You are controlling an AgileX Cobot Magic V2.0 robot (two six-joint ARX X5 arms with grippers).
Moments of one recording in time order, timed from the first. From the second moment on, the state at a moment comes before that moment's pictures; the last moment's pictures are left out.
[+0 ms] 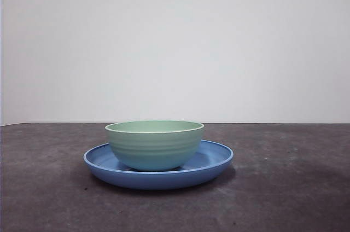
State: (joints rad) left arm -0.02 0.00 0.03 -0.18 0.02 -0.01; right arm 0.00 0.01 0.08 -0.15 0.02 -0.06
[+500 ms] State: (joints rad) left arm -0.02 0.00 0.03 -0.18 0.02 -0.01; right arm 0.00 0.01 0.02 -0.15 0.03 -0.05
